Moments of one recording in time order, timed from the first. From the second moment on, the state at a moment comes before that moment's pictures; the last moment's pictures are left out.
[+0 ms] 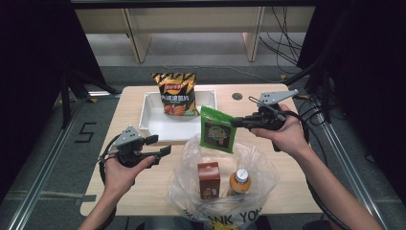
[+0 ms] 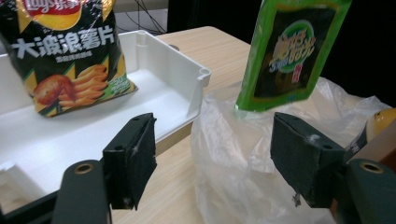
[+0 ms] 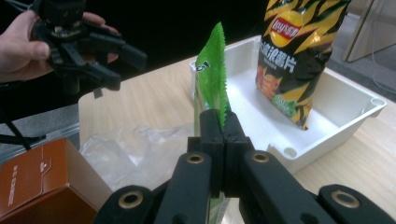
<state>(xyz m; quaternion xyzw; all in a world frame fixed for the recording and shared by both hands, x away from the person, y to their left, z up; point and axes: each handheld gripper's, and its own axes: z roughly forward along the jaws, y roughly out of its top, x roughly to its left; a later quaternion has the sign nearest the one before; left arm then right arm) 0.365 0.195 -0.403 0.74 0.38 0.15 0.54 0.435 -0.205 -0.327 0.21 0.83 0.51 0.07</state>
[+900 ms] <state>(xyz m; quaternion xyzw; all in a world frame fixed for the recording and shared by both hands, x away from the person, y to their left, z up) 0.338 0.214 -0.429 0.73 0.40 0.16 0.52 0.463 -0.181 -0.290 0.21 0.81 0.54 0.11</state>
